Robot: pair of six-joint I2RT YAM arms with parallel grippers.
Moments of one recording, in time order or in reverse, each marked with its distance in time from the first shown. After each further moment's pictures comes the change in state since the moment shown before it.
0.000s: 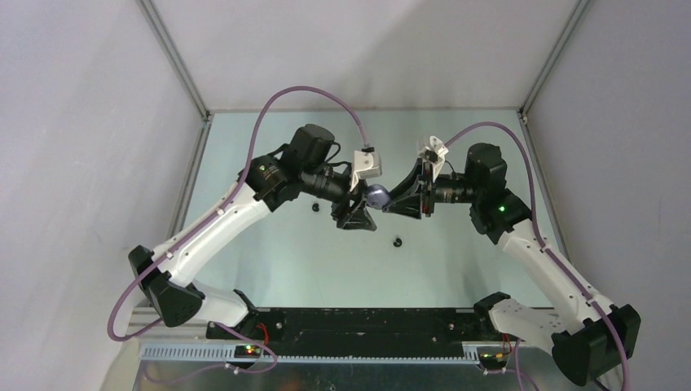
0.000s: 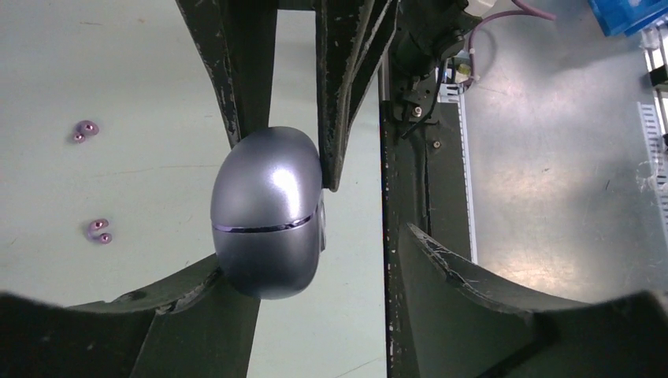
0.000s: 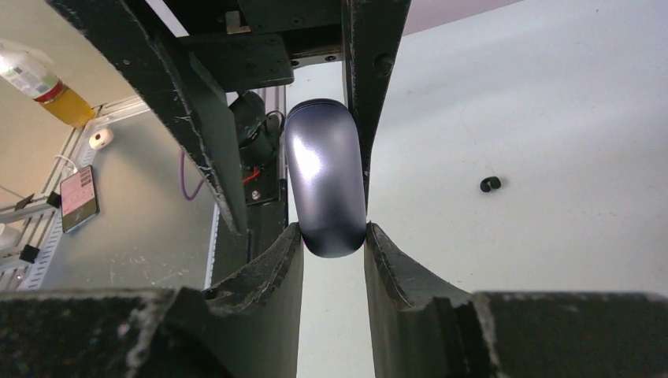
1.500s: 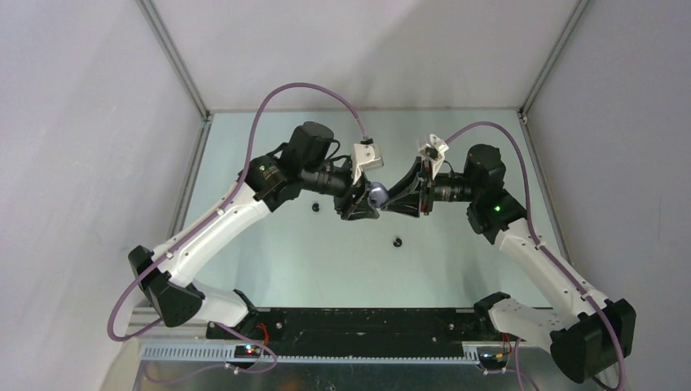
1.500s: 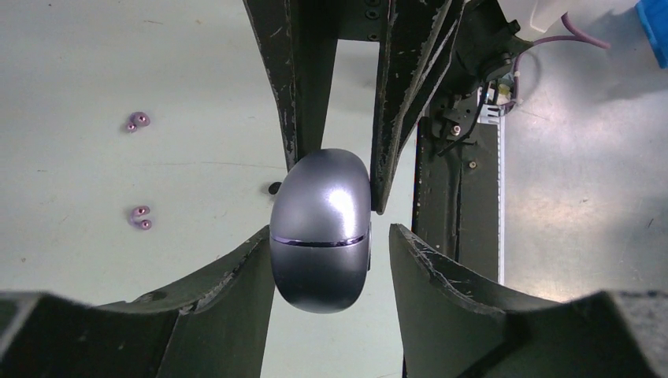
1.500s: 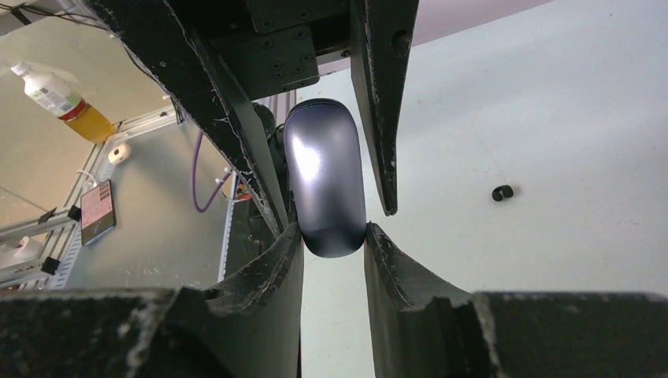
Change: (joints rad) left arm 0.001 -0.001 0.000 0.072 -0.117 -0.060; right arm -0.009 0.019 -0.045 0.151 -0.020 0.126
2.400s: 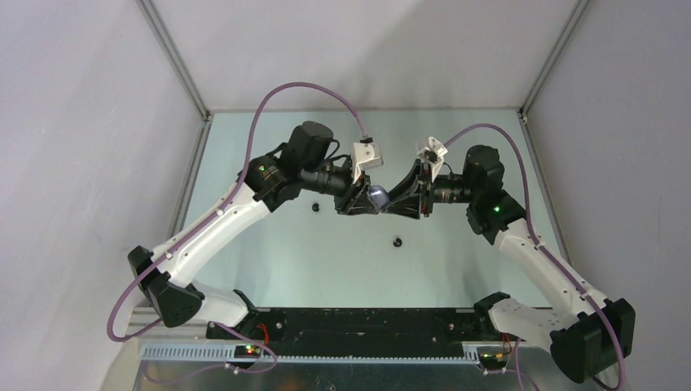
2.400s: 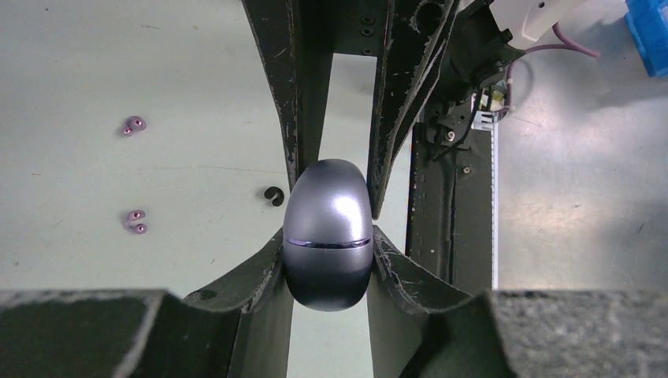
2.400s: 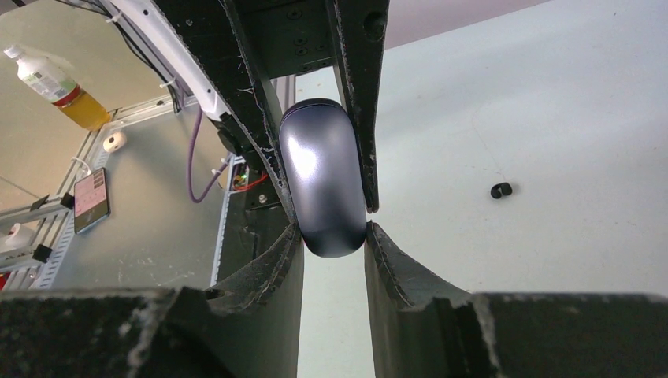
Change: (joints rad) left arm 0.005 -0.002 0.000 0.010 0.008 -0.018; right arm 0.005 0.001 -0.009 -0.019 -0.017 -0.051
